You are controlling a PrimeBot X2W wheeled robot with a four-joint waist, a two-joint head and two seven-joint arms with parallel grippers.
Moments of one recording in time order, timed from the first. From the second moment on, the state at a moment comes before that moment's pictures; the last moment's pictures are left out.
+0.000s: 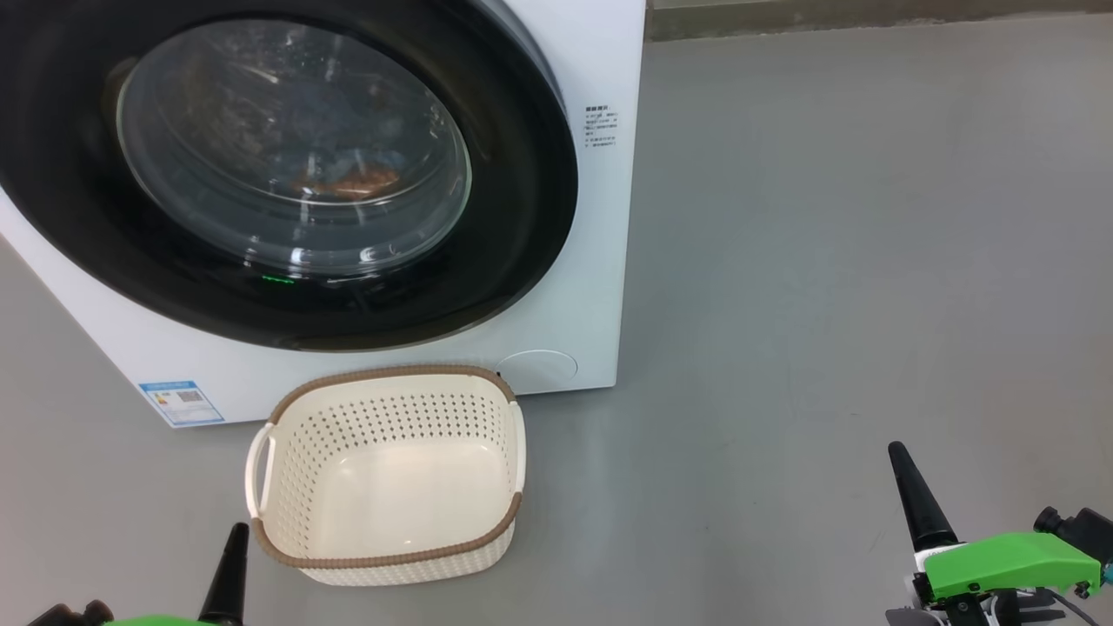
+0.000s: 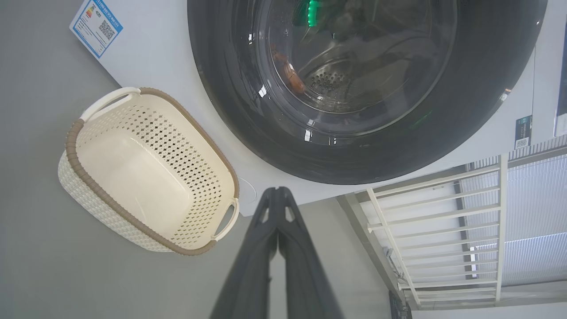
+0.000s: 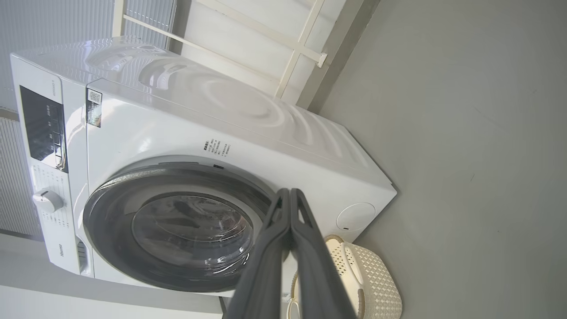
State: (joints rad) left arm -0.01 0.10 0.01 0.26 -1.23 -0.13 -0.02; right arm -0.10 -0.09 -0.05 0.33 1.25 0.14 -0.01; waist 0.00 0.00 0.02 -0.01
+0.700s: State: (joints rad) left arm -0.03 0.07 0.04 0.26 -1.42 -0.13 0.05; right arm -0.10 -0.07 -0.09 0.30 1.43 0.14 0.05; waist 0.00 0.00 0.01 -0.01
